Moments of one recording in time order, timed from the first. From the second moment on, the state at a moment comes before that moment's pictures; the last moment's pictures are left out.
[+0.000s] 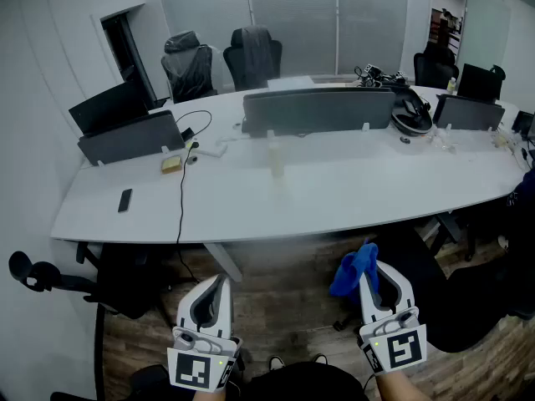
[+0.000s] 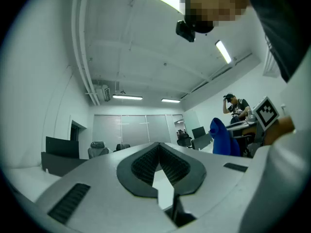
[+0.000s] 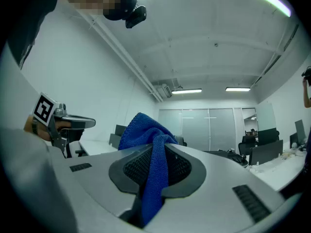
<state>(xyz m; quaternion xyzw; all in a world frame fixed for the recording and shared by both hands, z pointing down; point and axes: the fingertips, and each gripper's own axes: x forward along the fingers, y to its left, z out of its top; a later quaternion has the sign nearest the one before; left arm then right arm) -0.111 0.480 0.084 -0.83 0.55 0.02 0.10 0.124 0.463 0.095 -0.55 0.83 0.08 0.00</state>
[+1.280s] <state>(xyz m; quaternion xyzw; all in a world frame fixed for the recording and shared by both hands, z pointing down) -0.077 0.516 0.125 -0.80 0.60 -0.02 0.06 0.159 0.484 0.141 -0.48 0.88 0.05 0.00</state>
